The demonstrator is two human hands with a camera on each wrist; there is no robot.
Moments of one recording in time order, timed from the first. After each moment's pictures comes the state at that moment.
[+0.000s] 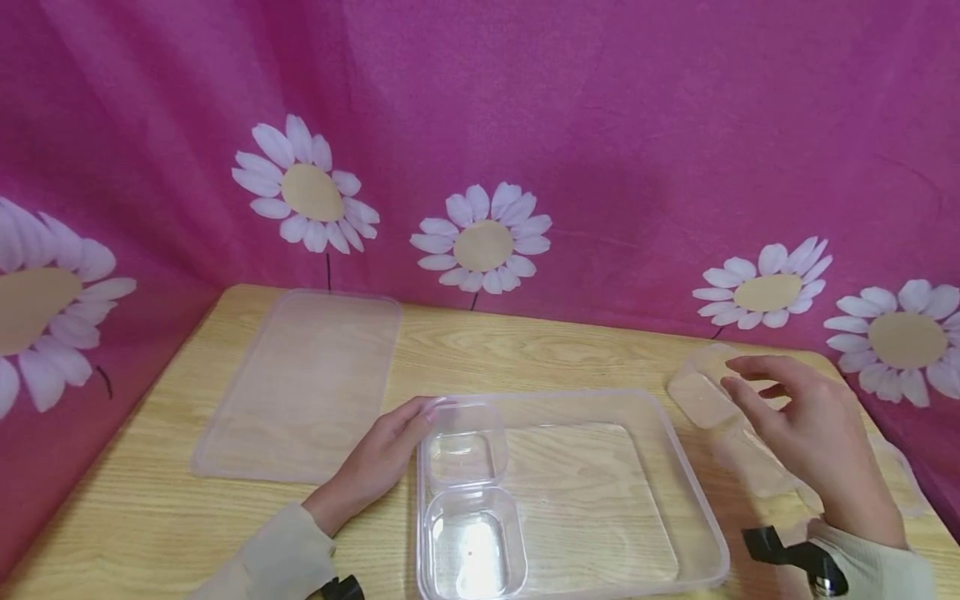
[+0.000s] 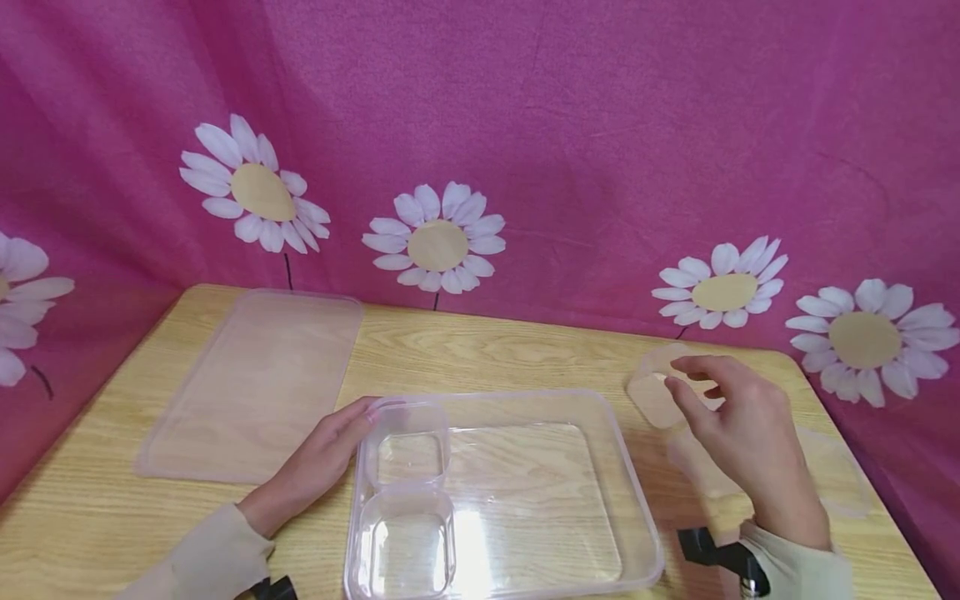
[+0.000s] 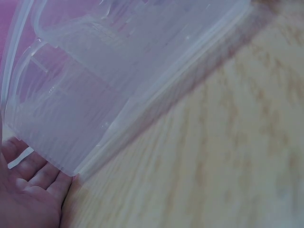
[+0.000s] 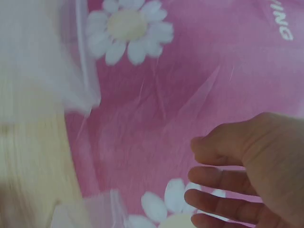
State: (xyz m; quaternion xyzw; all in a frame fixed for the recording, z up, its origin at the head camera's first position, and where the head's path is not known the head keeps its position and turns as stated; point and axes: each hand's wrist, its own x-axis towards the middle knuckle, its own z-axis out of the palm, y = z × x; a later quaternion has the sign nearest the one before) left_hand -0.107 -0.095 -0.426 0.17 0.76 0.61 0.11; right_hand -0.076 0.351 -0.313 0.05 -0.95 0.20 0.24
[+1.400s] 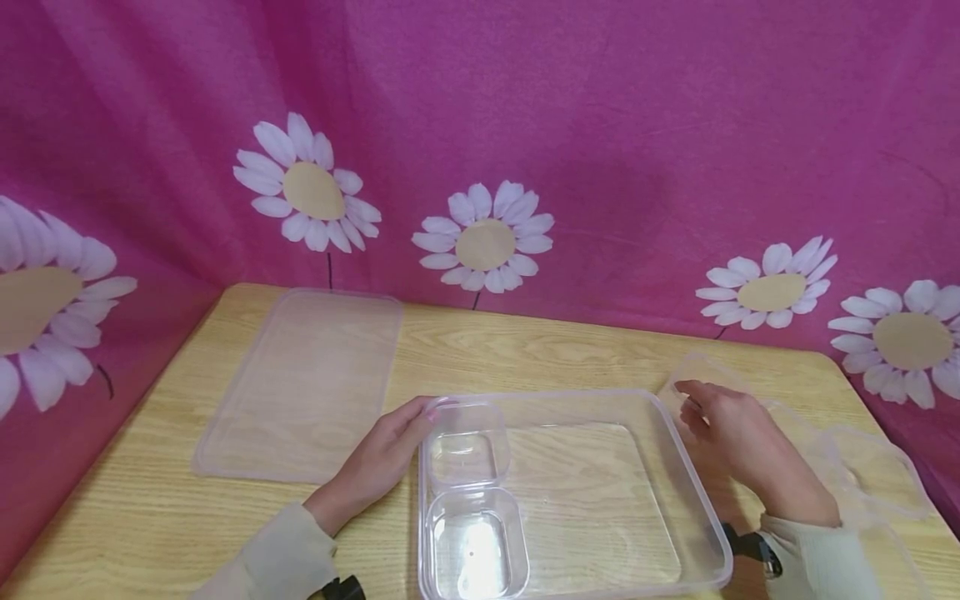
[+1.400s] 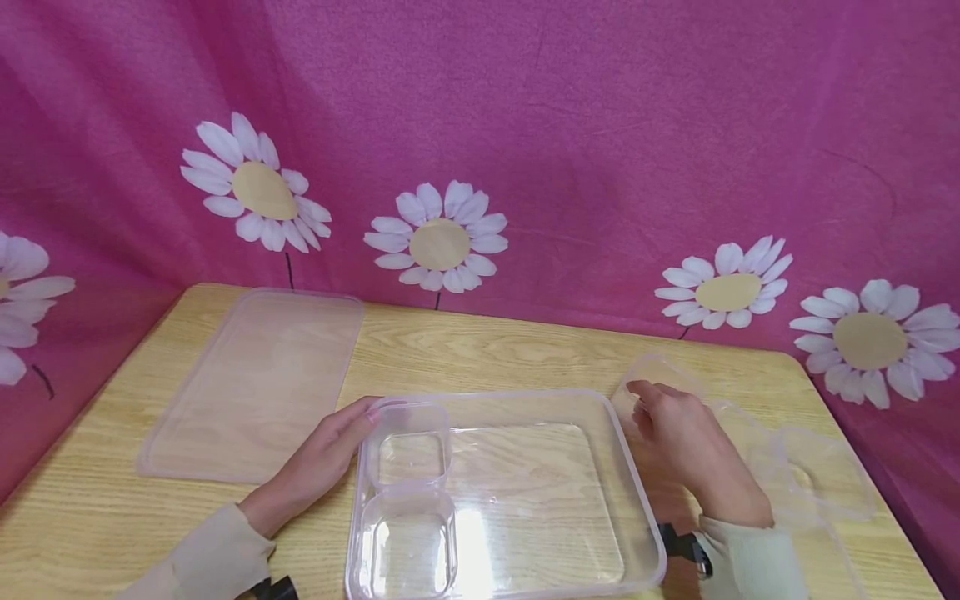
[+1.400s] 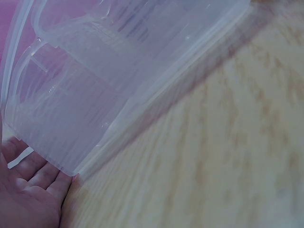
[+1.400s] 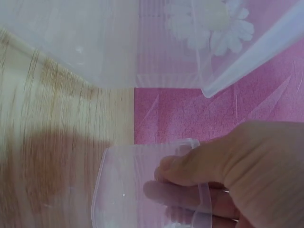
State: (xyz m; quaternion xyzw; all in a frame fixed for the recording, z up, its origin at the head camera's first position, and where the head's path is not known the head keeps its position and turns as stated) left_hand -0.106 -0.095 -0.427 0.18 0.76 0.61 0.10; right_hand -0.098 0.333 -0.359 0.14 -0.98 0.07 0.09
